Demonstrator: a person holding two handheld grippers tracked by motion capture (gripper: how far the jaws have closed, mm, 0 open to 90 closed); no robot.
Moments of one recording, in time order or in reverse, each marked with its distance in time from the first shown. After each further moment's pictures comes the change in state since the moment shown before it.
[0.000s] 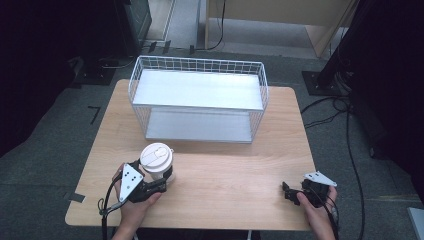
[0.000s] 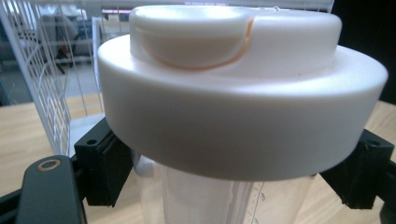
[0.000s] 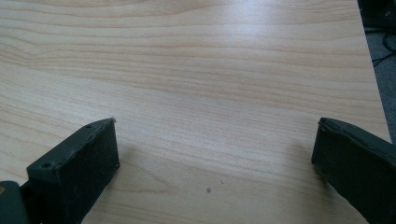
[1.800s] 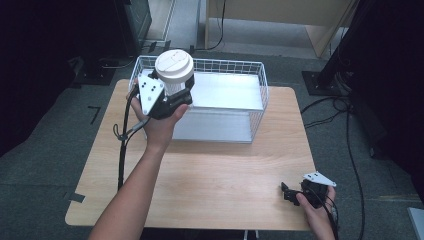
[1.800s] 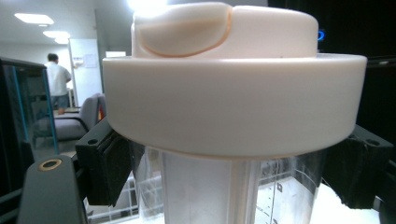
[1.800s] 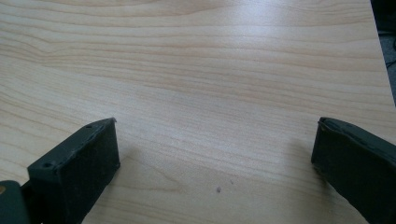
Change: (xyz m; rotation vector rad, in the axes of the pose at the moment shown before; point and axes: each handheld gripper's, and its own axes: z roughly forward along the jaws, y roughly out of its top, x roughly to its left) left arm 0.000 0.196 0.118 -0.280 0.127 0.050; right arm 0.001 0.000 0.000 -0.003 0.031 -0.018
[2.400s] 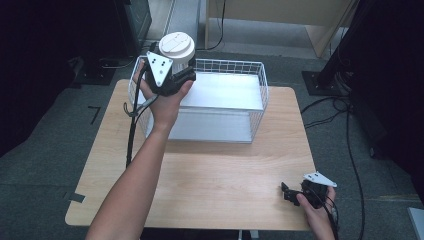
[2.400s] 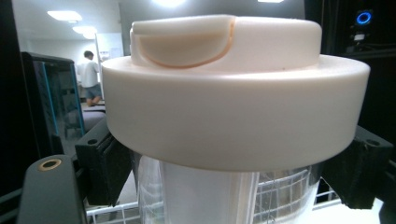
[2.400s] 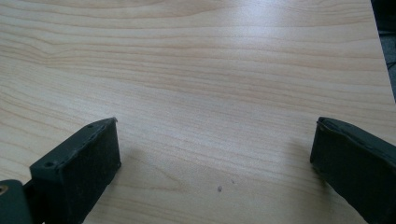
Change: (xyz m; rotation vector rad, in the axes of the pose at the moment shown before) left arm 0.013 -0.005 0.063 0.042 0.110 0.035; right arm 0.000 0.000 -0.001 -0.004 0.006 0.006
